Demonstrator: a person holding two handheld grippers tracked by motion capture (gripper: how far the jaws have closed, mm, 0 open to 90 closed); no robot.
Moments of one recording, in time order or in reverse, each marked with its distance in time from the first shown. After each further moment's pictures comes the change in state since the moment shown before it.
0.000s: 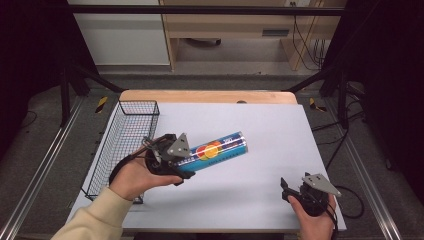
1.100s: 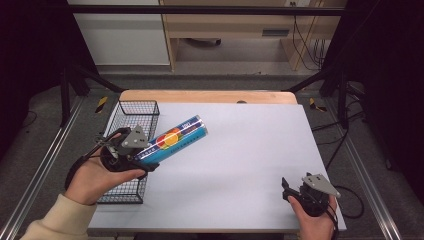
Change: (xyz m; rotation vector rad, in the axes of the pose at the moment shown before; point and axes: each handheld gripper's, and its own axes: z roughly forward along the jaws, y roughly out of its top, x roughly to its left) left arm 0.019 -0.051 -0.058 0.058 0.140 -0.141; right arm 0.001 0.000 -0.002 0.001 -0.036 -0.016
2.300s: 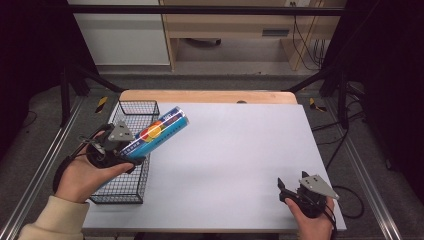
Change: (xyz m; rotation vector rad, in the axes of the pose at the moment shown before) left arm 0.019 -0.022 -0.006 0.035 0.104 -0.133; right arm 0.008 0.003 -0.005 -0.050 0.065 -0.033
